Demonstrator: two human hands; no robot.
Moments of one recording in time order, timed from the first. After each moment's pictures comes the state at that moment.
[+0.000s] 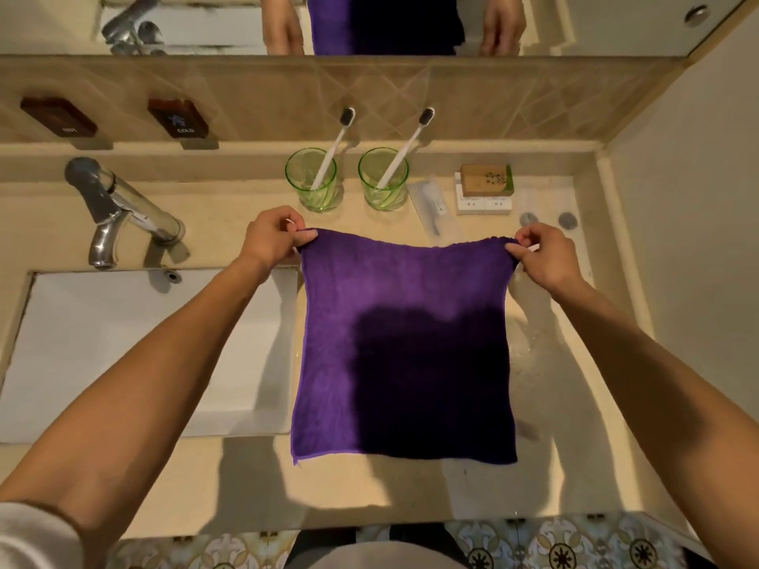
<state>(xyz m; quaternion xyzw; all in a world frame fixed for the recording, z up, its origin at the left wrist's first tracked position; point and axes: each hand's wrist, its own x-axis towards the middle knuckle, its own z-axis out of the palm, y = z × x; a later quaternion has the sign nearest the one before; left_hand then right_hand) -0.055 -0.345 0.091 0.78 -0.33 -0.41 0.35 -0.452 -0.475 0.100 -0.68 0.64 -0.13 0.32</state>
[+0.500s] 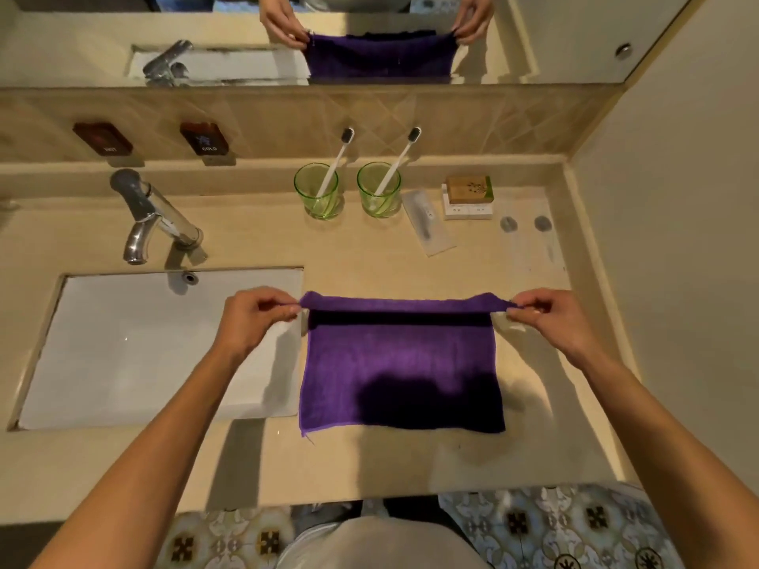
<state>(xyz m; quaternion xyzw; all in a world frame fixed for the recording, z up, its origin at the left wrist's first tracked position) -0.084 -0.198 0.122 0.75 -0.38 -0.40 0.38 -0.518 -0.364 0.130 -0.62 0.62 -0.16 0.46</state>
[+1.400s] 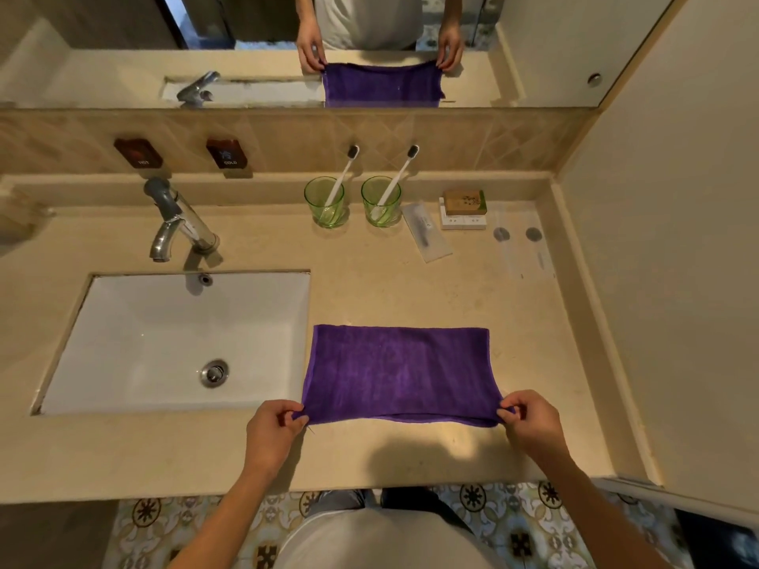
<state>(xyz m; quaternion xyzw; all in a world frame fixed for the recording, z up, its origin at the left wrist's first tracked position) -0.181 -0.045 0.047 0.84 -0.20 -0.37 0.35 -0.565 -0.214 0.049 -0.58 0.69 -0.12 0.42</state>
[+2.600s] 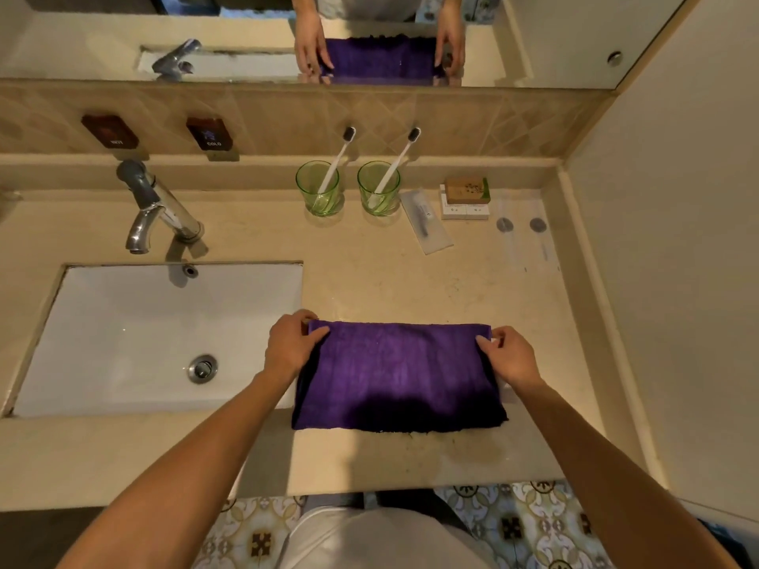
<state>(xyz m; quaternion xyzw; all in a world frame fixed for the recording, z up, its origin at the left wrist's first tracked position) -0.148 -0.185 0.056 0.83 -0.38 -0.34 0.22 -0.497 -0.307 0.057 -0.59 0.70 -0.06 0.39</state>
